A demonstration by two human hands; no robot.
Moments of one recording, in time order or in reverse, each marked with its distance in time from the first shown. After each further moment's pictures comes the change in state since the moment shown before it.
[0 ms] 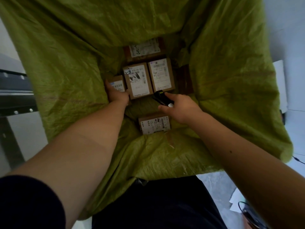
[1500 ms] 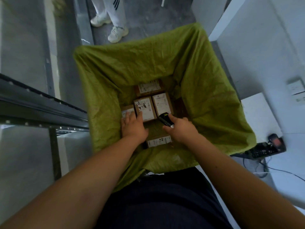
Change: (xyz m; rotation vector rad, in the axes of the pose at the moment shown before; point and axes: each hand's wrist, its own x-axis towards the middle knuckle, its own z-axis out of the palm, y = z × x) left_hand -0.134 0.010 -0.067 1.129 -0.142 0.624; right_hand -0.072 -0.014 0.007 -0.114 0.121 0.094
